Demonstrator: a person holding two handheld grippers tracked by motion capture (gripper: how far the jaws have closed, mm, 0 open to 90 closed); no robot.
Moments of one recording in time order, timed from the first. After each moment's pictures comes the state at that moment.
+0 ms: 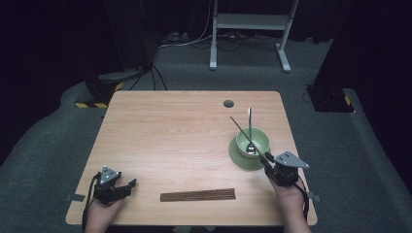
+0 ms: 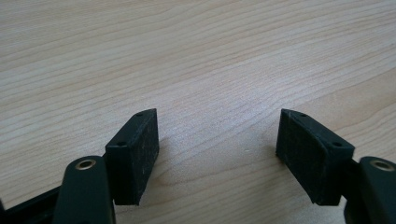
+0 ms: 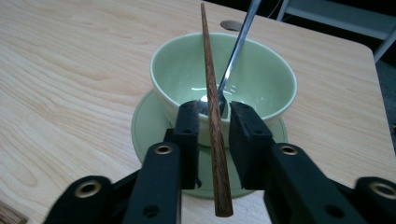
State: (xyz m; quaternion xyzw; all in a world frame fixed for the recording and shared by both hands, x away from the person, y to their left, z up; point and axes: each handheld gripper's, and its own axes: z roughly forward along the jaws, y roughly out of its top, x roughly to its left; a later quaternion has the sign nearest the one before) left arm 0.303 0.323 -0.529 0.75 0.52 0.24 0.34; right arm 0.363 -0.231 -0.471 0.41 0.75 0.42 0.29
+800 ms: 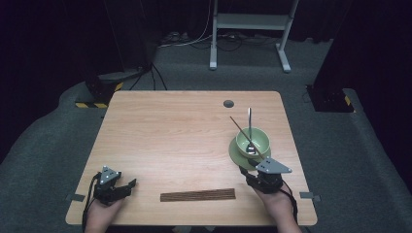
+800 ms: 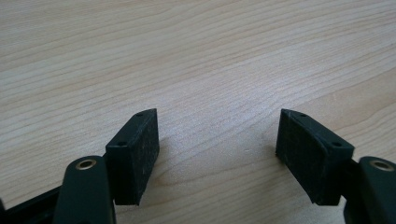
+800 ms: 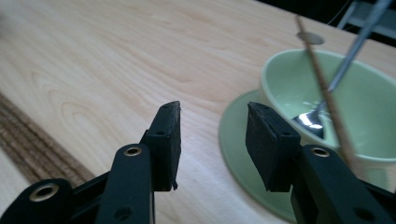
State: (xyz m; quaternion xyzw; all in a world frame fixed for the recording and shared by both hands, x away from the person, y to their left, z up) left arm 0.303 0.323 -0.529 0.75 0.52 0.24 0.34; right arm 0.344 -0.185 -0.470 0.34 0.80 0.44 0.23
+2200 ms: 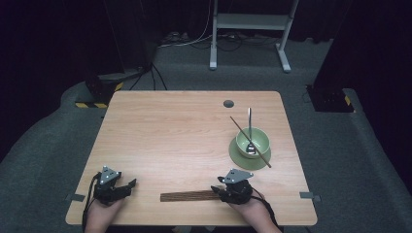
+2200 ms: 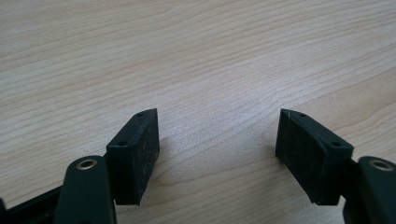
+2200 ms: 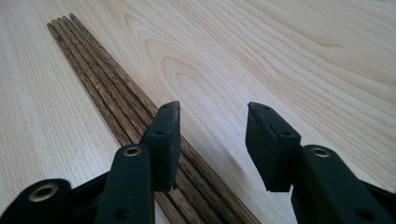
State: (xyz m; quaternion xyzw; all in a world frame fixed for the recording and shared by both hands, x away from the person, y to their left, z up) left arm 0.303 0.323 -0.529 0.75 0.52 0.24 0.34; right arm 0.334 -0.112 -0.511 0.26 0.87 0.40 0.12
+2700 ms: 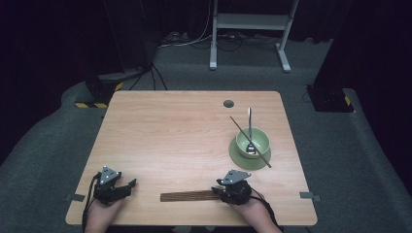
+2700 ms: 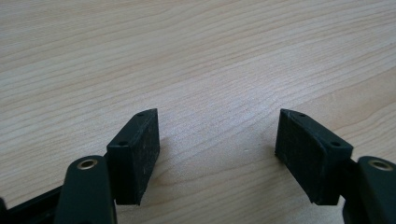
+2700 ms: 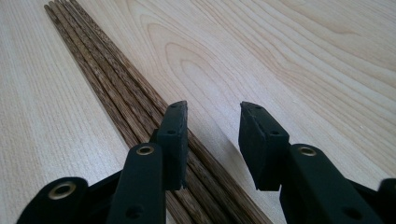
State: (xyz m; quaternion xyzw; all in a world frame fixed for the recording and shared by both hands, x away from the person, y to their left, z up) left arm 0.303 0.323 -0.529 0.75 0.52 0.24 0.34; right arm 0.335 -0.110 -0.515 0.26 0.88 0.38 0.11
